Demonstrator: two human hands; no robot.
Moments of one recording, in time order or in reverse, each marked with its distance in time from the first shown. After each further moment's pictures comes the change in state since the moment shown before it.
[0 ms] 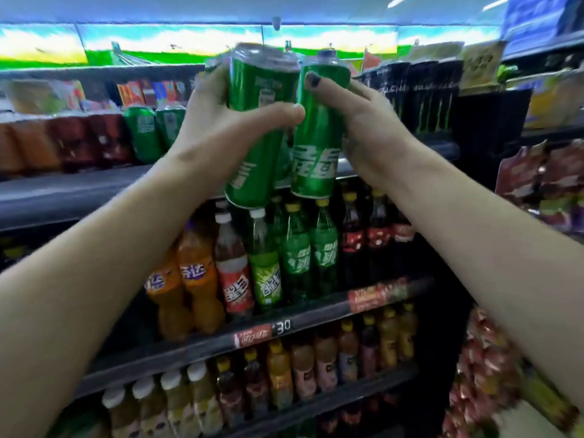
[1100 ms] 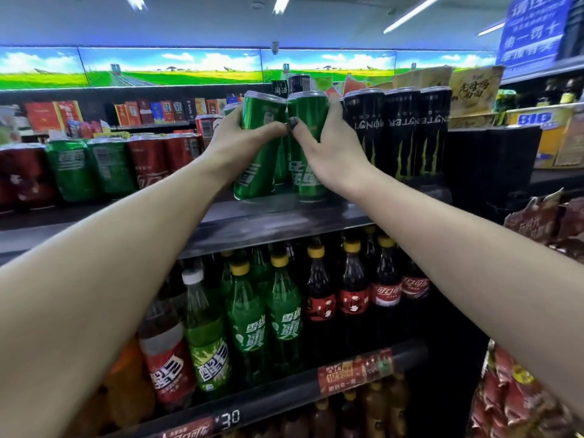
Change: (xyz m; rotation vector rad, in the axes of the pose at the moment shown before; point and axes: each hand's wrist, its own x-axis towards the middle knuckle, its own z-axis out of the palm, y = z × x) left_hand 0.177 -0.123 0.095 0.106 -0.013 -0.260; right_hand 0.128 0.047 -0.083 -0.804 0.077 -0.061
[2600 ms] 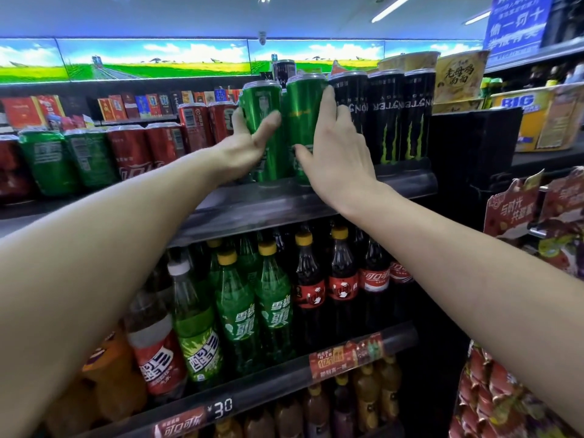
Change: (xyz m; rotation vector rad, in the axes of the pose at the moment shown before) left_hand 0.008 -0.017 0.022 0.173 -0.197 -0.178; right_hand -0.036 0.011 -0.007 -0.544 0.181 -0.092
